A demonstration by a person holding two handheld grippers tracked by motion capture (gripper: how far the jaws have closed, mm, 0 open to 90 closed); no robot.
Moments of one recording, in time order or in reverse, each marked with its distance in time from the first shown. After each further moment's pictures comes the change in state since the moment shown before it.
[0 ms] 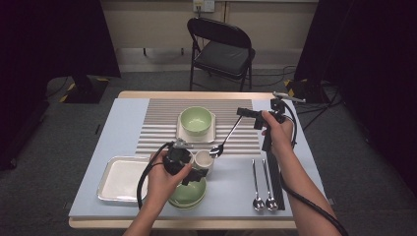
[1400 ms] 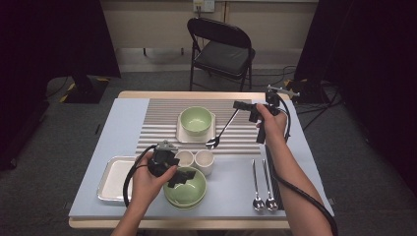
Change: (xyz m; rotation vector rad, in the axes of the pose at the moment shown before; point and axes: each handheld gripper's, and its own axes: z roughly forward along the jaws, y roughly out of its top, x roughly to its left) left arm 0.024 -0.021 -0.018 0.003 -0.026 -0.029; right arm -0.005 0.017 0.021 -0.021 -0.039 0.013
